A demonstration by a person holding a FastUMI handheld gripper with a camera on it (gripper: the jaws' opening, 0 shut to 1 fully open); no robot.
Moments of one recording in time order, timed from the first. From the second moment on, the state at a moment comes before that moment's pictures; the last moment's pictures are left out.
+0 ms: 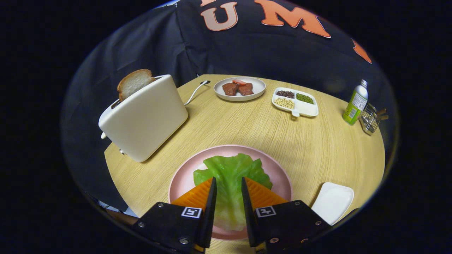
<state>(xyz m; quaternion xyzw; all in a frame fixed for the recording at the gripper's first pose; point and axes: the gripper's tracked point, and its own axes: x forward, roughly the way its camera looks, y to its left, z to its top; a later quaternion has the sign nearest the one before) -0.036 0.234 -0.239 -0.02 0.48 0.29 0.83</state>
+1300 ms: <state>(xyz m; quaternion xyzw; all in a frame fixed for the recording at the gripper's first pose) 0.011 0.440 -0.082 0.10 0.49 0.39 0.77</state>
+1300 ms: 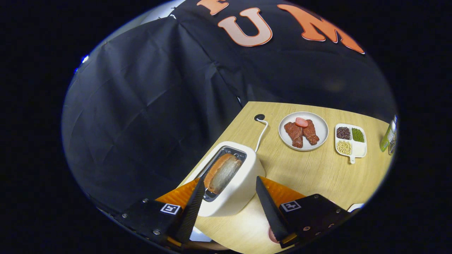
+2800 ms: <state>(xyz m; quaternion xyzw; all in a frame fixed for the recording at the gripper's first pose) 0.020 0.460 -0.092 0.14 0.54 0.34 0.76</state>
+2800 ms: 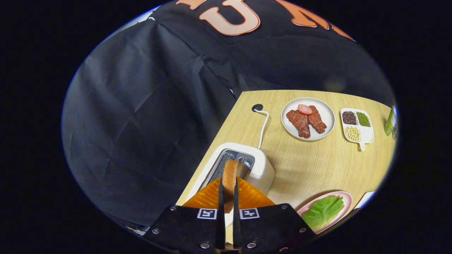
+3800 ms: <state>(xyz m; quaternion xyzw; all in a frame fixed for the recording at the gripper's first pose) 0.006 0.344 -0.039 0.24 0.45 0.35 0.79</state>
